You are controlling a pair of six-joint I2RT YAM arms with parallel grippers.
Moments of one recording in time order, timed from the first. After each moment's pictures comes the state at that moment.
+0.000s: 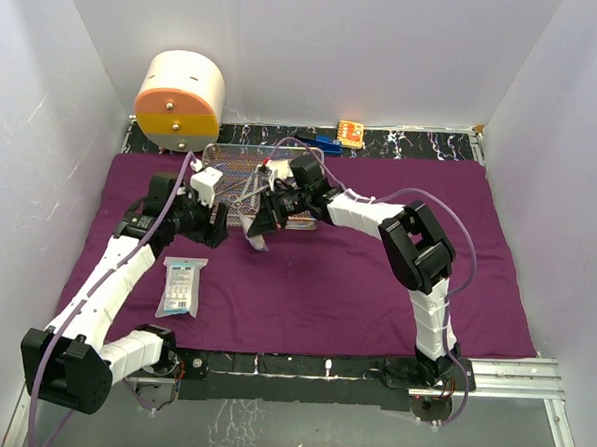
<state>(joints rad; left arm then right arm) -0.22 1.08 0.87 -0.60 0.31 0.13 0.66 2.08 1.43 0.13 -1.02 0.38</state>
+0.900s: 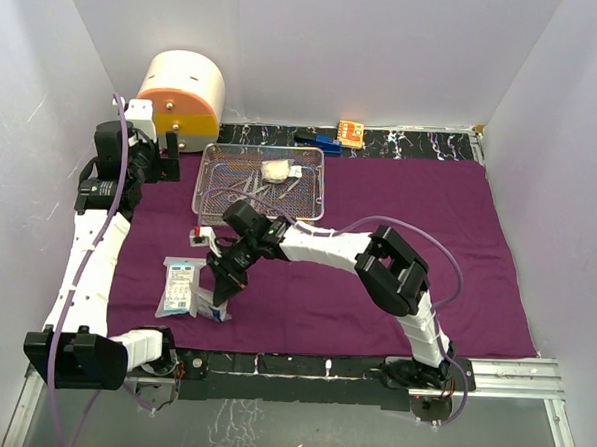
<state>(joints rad) 0.01 1.18 1.28 -0.58 -0.06 0.05 1.03 2.10 1.57 -0.29 -1.00 0.02</state>
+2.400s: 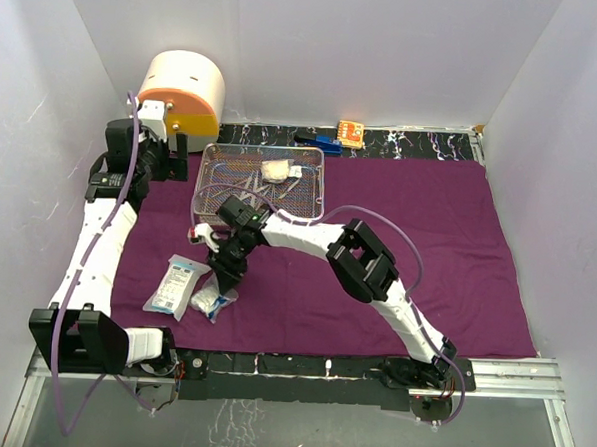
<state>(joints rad) 0.01 1.26 1.25 -0.52 0.02 0.07 0.98 2.38 1.92 -0.62 -0.81 -0.31</state>
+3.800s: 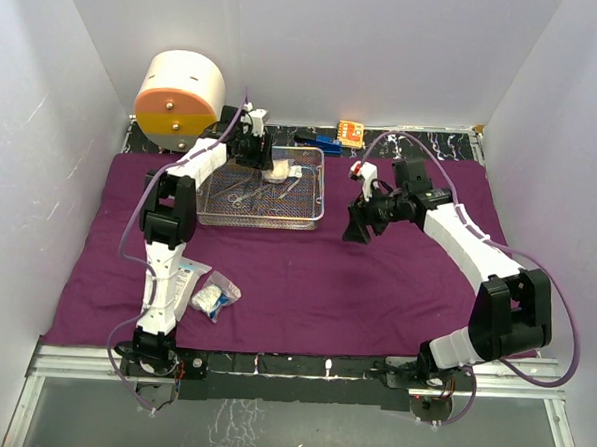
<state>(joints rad) -0.23 2.34 1.94 -0.43 0.36 0.00 0.27 1.45 1.13 -0.61 -0.71 -0.41</state>
